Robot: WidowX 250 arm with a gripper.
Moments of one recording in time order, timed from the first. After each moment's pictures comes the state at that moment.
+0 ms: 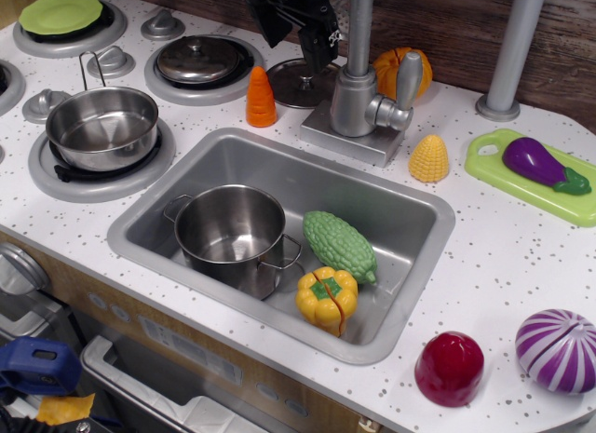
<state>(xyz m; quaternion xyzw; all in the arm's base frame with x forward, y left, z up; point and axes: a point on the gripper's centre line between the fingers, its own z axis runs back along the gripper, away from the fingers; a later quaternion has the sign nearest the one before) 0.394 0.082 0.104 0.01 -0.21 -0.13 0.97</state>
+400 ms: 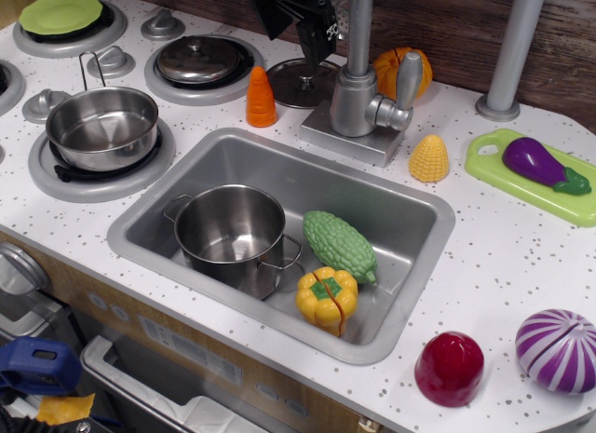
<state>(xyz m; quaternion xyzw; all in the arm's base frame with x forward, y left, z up) 0.394 0.088 0.105 0.02 -0.20 -0.12 0.97</state>
